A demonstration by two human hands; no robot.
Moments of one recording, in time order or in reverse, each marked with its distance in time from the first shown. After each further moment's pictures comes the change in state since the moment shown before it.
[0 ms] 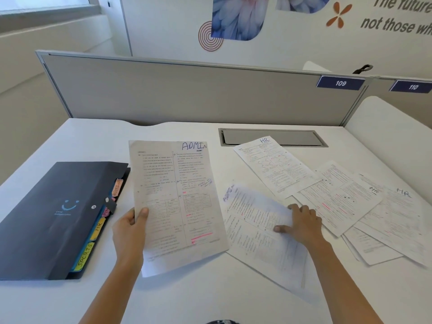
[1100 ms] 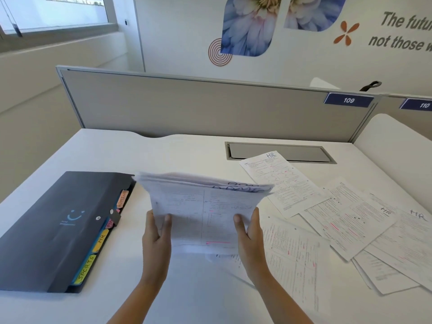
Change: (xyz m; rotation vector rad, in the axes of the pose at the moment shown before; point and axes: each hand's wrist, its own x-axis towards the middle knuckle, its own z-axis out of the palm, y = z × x) left_hand -0.025 0.011 0.034 -0.077 -0.139 0.284; right_hand -0.087 -0.141 -0.016 1.350 0.187 -0.400
